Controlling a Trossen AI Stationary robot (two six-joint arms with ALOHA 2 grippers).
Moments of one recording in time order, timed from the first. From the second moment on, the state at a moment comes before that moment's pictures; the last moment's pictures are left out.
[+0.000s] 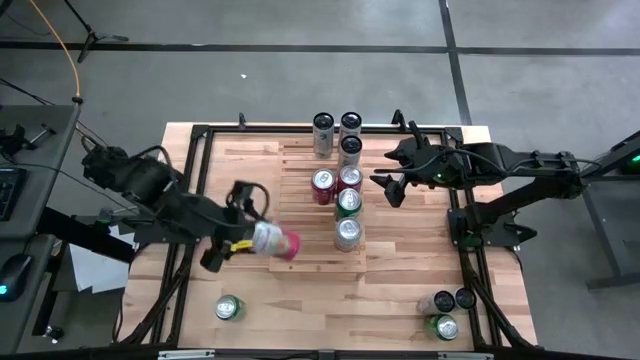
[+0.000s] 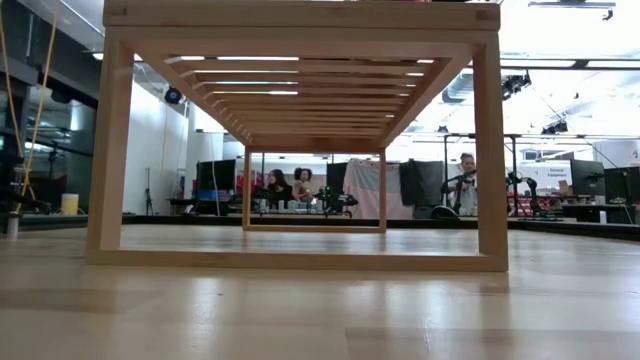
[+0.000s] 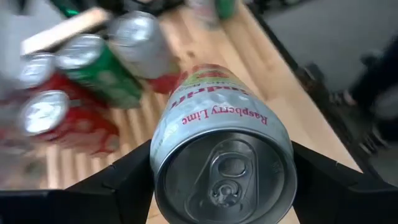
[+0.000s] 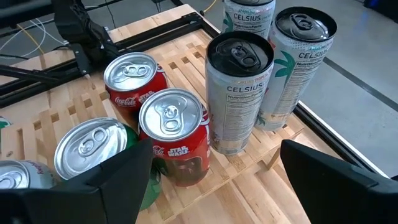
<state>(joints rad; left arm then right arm) -0.49 1.37 1.79 -1.22 -0.27 0.04 0.08 1.18 1.41 -0.89 0.46 0.42</state>
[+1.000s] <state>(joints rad) -0.37 1.64 1.79 -1.27 -0.30 0.55 0.08 1.18 1.41 -0.89 0.46 0.45</state>
